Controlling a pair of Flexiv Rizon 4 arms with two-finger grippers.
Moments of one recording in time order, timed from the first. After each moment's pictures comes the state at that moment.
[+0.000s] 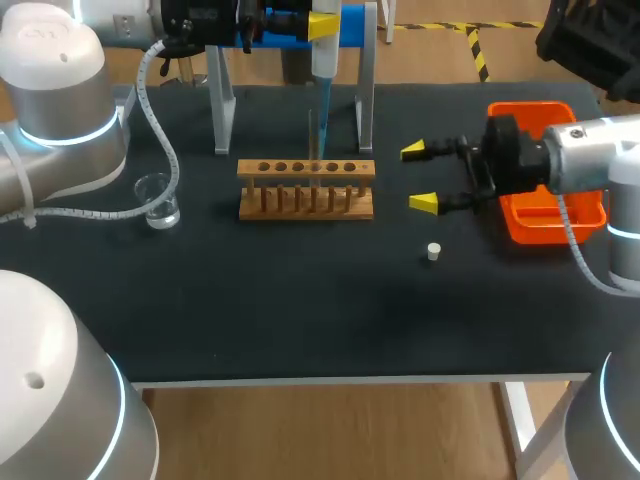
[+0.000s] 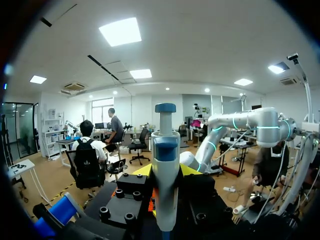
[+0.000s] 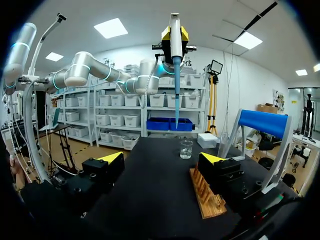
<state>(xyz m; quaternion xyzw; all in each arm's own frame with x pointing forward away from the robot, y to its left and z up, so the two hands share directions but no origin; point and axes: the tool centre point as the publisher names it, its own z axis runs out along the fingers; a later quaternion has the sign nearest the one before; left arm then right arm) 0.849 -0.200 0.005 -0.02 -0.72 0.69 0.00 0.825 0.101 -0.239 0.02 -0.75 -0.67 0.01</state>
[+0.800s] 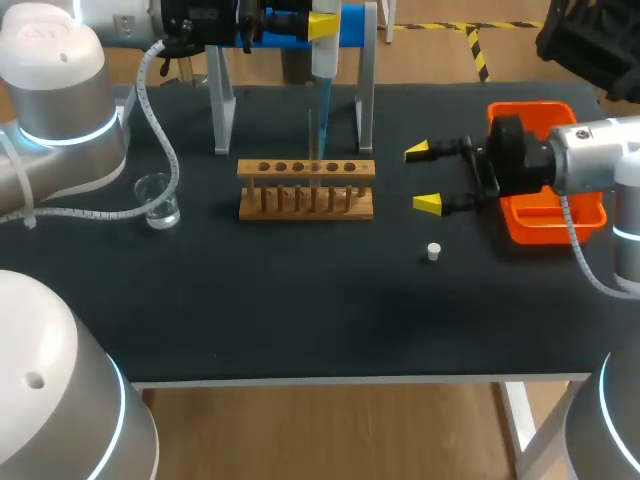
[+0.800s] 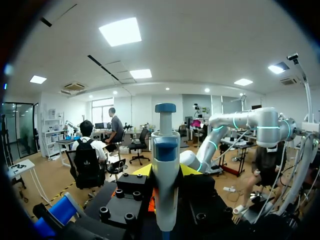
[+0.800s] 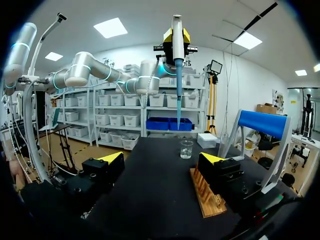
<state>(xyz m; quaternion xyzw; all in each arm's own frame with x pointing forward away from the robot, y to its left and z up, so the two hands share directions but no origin) 0.849 -0.200 0.005 -0.02 -0.72 0.69 0.00 0.821 0.099 -0.236 0.02 -0.75 -0.67 0.01</state>
